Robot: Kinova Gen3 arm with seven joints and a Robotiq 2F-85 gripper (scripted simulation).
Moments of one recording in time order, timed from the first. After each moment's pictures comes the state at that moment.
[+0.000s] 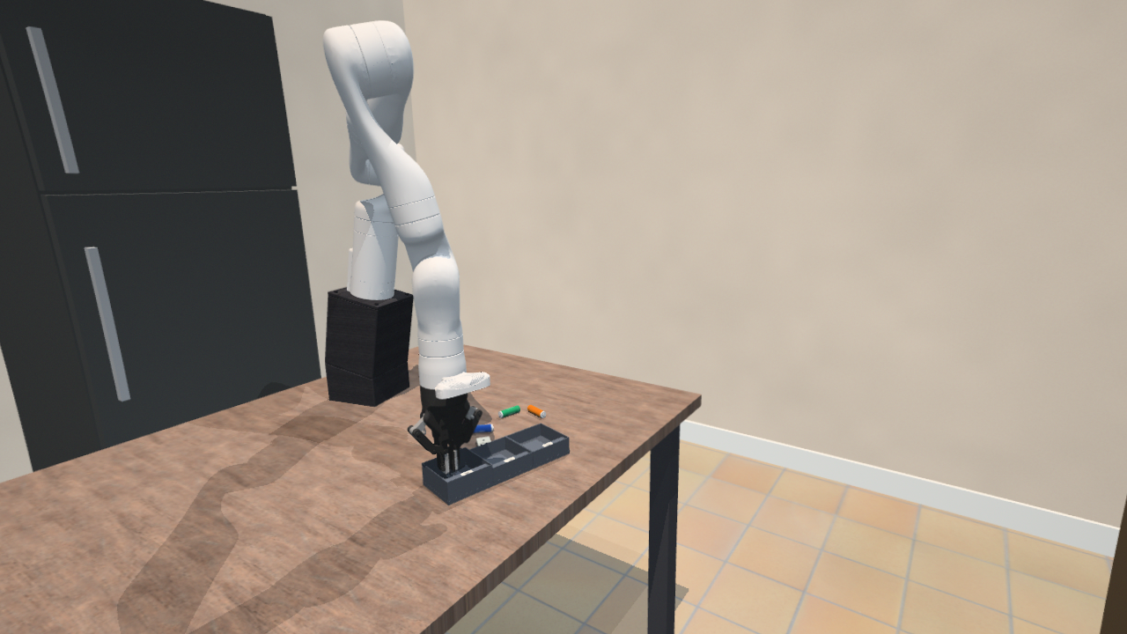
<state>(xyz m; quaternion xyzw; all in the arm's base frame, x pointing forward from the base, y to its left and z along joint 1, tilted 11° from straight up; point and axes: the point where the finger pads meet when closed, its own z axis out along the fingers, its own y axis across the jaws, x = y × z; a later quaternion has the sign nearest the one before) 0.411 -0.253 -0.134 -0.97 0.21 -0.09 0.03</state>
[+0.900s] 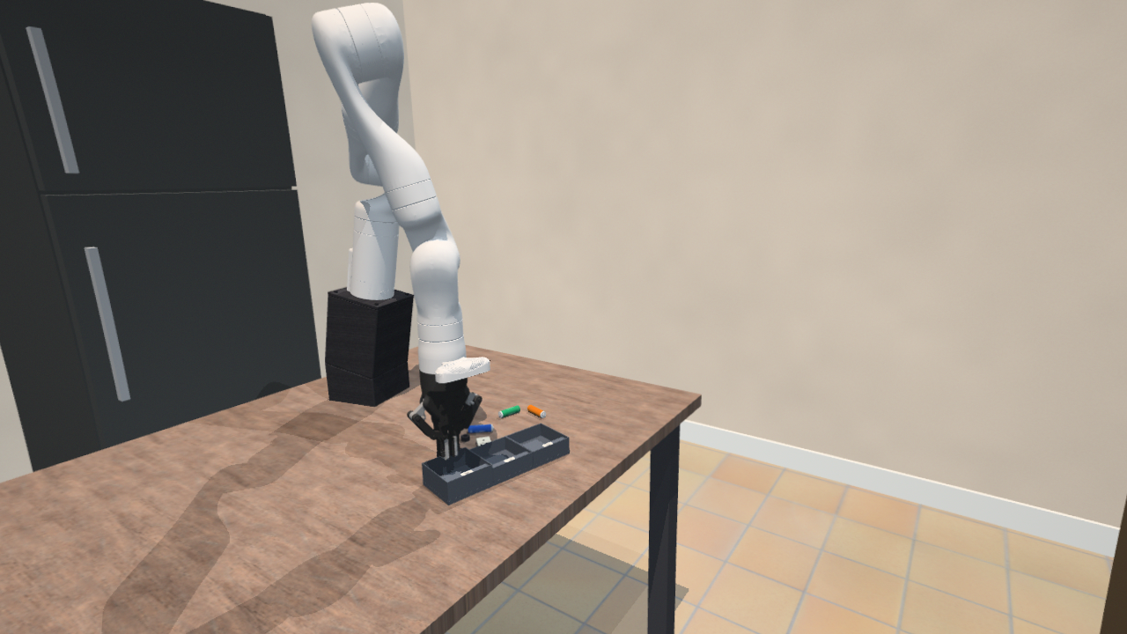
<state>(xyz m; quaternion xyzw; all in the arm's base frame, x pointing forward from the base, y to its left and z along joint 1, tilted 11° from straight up) 0.406 -0.251 -0.110 -0.97 0.21 -0.09 0.03</state>
